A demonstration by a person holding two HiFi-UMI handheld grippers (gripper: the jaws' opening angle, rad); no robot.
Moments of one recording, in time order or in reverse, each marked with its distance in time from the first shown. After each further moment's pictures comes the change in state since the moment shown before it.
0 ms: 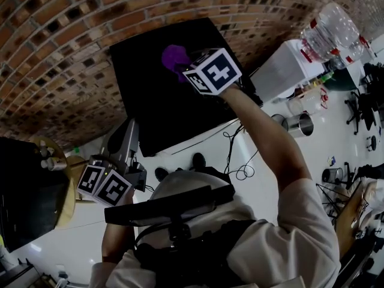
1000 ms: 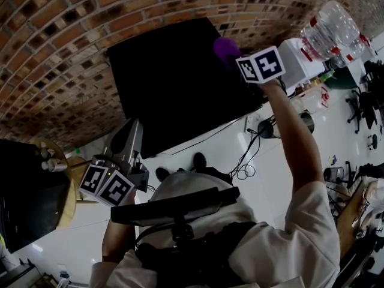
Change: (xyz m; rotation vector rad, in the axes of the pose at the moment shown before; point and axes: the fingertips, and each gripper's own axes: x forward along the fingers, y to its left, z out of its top) left arm 0.009 -0.008 -0.007 0.032 0.028 -0.026; right arm -0.066 -0.134 -0.091 0.170 0.093 -0.218
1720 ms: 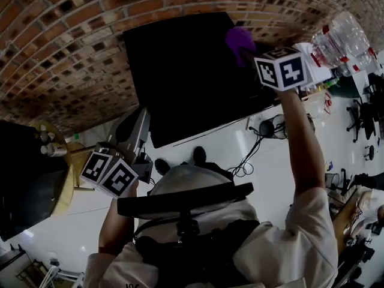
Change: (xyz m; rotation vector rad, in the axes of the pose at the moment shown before) left arm -0.012 0.017 0.003 -0.052 -0.012 0.009; right arm -0.034 0.039 0.044 -0.041 -0.126 0.006
